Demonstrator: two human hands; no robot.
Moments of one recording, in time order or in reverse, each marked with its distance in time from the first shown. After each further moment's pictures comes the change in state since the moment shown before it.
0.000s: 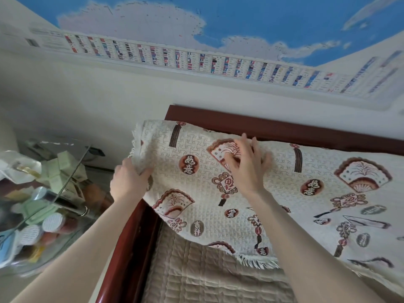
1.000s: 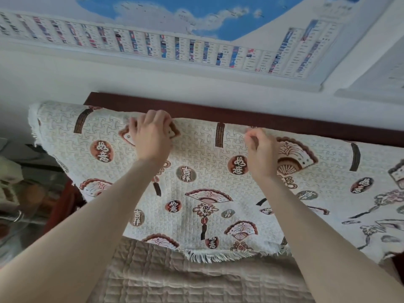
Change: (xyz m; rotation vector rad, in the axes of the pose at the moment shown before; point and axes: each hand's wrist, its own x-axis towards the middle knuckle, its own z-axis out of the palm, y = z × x) left_hand -0.056 0.195 0.141 -0.122 0.323 0.681; right_hand 0.045 0.178 -0.105 0.173 0.272 -0.029
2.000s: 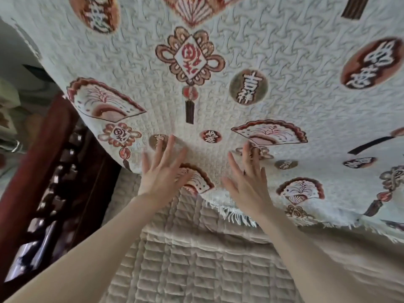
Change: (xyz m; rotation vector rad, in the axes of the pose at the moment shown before) left_hand -0.231 -0.193 0.084 0.408 -0.825 0.022; right_hand -0.239 0.087 0.152 -0.376 -0.936 0.003
